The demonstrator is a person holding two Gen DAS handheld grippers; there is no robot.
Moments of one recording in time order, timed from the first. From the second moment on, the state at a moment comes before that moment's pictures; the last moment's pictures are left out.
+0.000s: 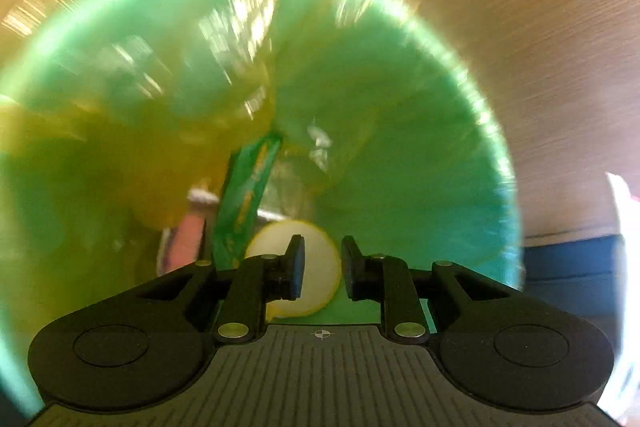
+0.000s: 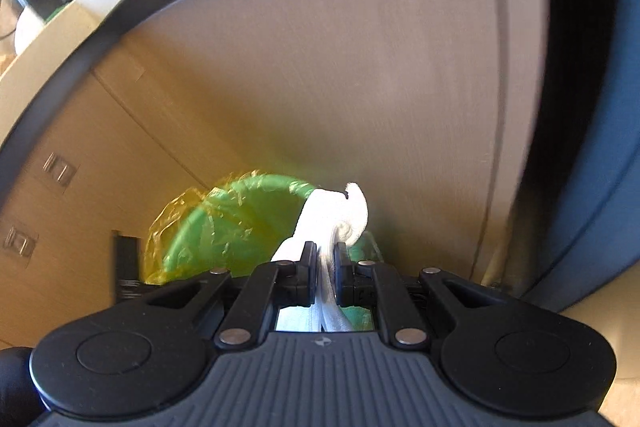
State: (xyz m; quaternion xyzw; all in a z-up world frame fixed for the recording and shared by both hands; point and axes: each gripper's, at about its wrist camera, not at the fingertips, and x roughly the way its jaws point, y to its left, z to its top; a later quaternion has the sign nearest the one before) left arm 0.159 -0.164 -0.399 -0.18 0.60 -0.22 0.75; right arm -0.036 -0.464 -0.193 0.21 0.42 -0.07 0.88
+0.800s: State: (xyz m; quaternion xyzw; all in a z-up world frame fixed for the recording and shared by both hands) left arm 0.112 -0.066 -0.365 -0.28 0.50 -0.27 0.78; right arm 0.106 -0.292 -0.339 -0.23 0.57 0.14 0.78
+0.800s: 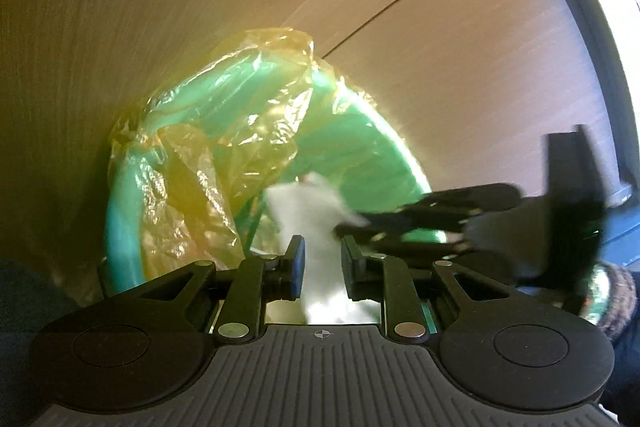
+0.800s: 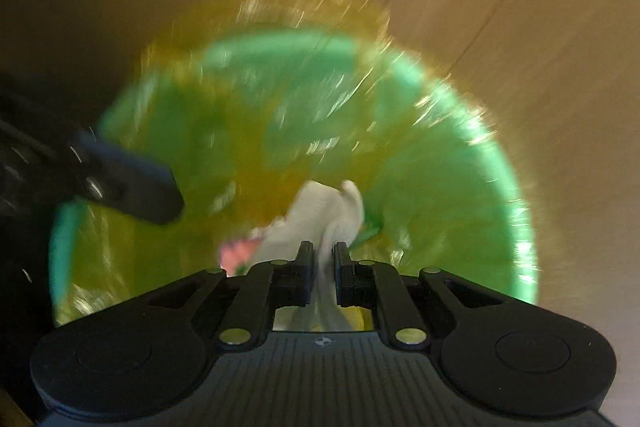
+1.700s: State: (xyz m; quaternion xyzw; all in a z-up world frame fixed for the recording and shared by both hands) left arm 0.092 -0.084 -0.253 -0.22 0.40 -0.31 0.83; right arm 0.026 -0.338 -0.183 -0.01 0.45 -0.05 0.89
